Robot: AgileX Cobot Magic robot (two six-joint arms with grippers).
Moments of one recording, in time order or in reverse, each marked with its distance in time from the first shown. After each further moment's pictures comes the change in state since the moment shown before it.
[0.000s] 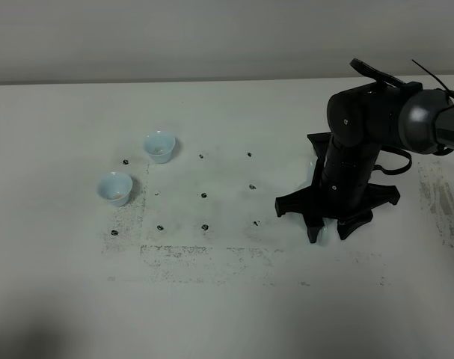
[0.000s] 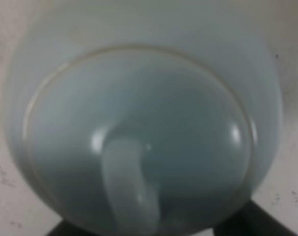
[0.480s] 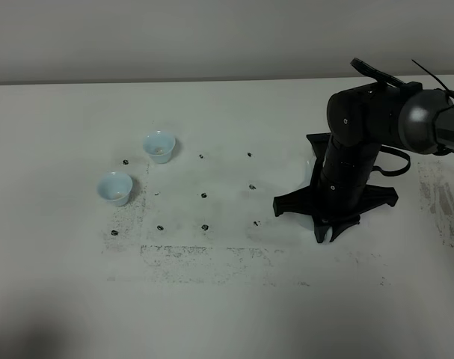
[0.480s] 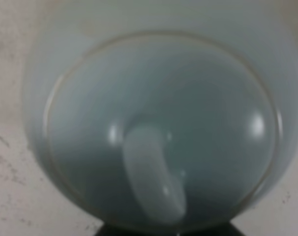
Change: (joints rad) left arm 0.000 0.000 0.000 0.000 0.000 -0.001; right arm 0.000 0.000 0.000 0.019 -0.006 -0.003
